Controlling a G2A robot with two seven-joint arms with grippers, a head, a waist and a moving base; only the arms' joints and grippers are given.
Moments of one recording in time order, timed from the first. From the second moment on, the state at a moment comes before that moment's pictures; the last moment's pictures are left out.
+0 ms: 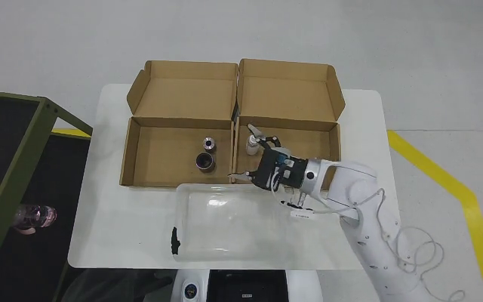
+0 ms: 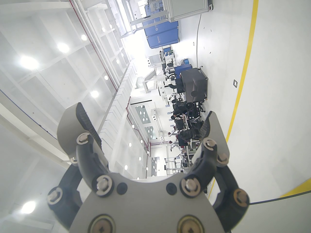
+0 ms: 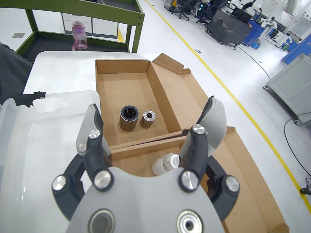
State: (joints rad) left arm -0.29 -0.19 -0.48 -1.38 1.96 -0.31 0.15; right arm -1.19 -1.27 1.21 -1.93 -1.43 -0.79 0.20
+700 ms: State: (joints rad) left arm -0.29 -0.19 -0.48 -1.38 1.96 -0.31 0.15; right arm -1.52 -1.22 1.53 -1.96 -1.45 -0.65 -0.01
